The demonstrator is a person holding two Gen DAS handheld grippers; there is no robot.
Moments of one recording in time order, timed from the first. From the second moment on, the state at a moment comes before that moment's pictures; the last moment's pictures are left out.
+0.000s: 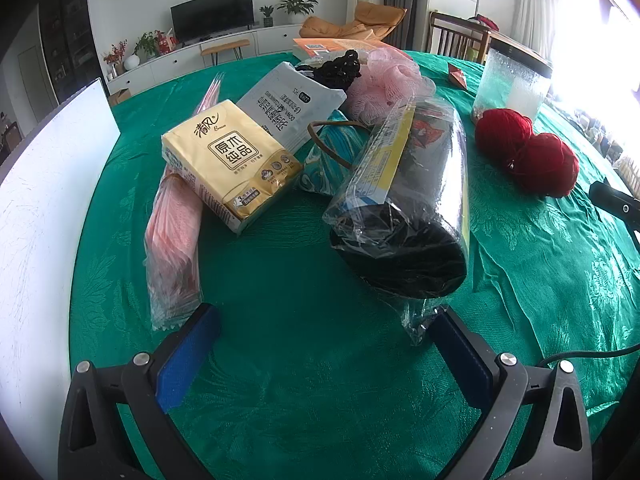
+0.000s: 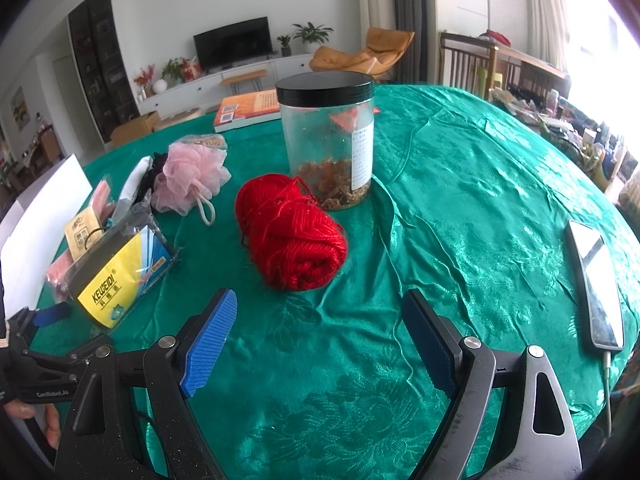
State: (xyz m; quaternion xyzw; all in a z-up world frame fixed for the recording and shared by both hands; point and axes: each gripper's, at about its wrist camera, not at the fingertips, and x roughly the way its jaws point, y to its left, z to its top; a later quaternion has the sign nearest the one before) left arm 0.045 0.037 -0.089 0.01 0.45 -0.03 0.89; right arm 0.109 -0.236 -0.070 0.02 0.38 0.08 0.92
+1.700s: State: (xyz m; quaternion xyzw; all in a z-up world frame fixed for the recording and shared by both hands) left arm 0.045 0.037 -0.088 0.01 0.45 -0.03 0.89; right arm 0.109 -0.237 -0.070 0.02 0.38 0.08 0.92
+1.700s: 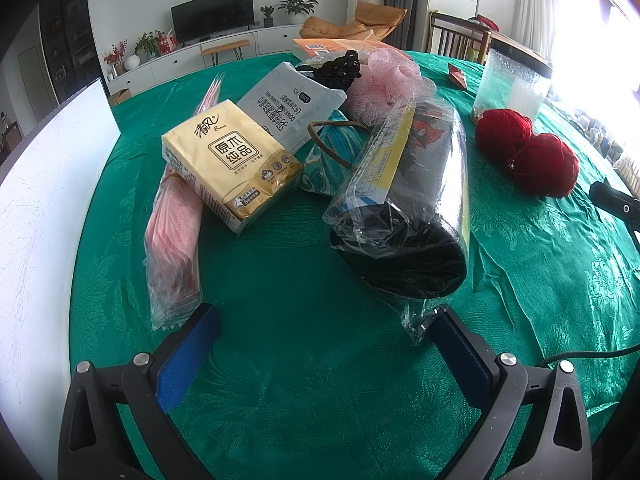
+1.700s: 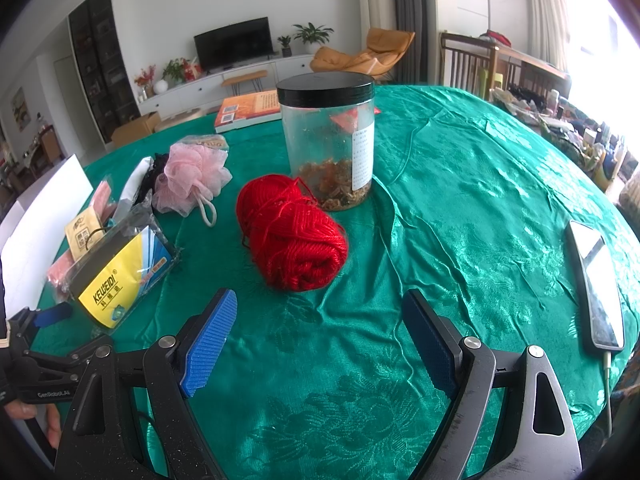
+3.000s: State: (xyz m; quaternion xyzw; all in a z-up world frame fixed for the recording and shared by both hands) left arm 0.049 -0.002 -0.031 0.05 0.44 -0.12 0.89; right arm 0.181 -0.222 -0.080 -0.06 0.46 0.18 0.87
